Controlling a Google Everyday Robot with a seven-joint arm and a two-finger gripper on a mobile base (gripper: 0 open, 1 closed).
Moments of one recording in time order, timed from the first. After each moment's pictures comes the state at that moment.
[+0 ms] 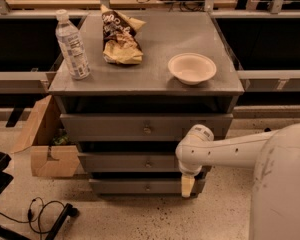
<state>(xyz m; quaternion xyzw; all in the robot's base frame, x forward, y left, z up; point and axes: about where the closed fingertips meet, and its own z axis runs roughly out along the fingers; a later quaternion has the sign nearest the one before) 0.573 -0.164 0.445 -0.63 0.77 -0.09 0.06</state>
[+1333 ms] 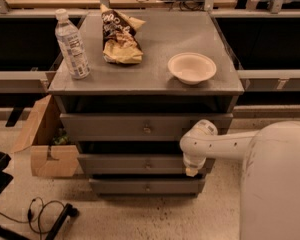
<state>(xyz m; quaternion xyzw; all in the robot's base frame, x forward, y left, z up) 0.605 -0.193 0.424 -0.61 0.79 -0.09 0.05</state>
